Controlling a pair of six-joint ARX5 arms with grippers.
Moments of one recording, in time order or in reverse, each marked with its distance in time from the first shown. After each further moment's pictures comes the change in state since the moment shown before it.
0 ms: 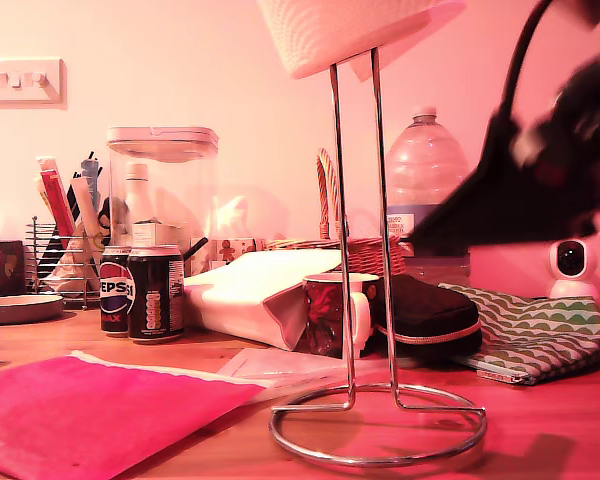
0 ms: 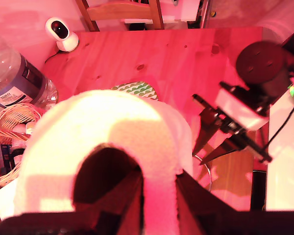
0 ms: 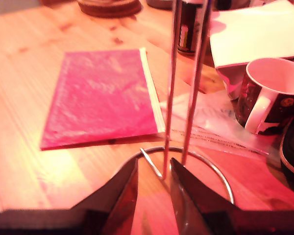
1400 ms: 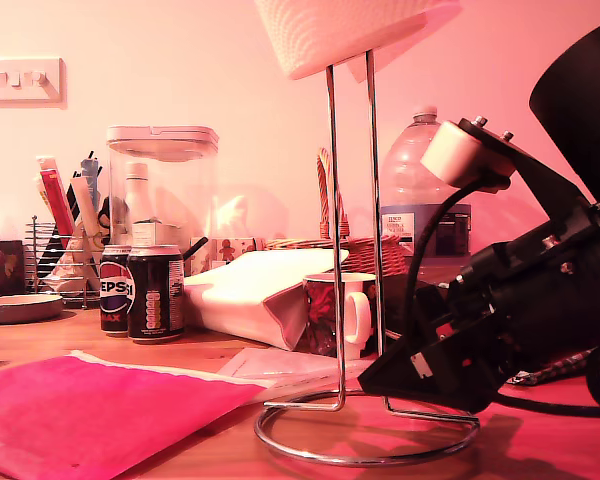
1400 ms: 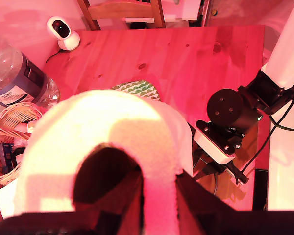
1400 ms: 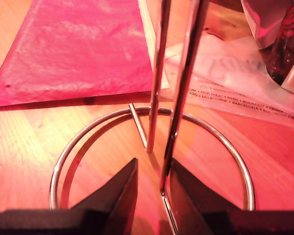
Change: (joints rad) left arm 0.001 -0.002 0.000 -0.002 0.000 0.011; right arm -0.006 0.714 0.013 0.562 -0.006 -0.049
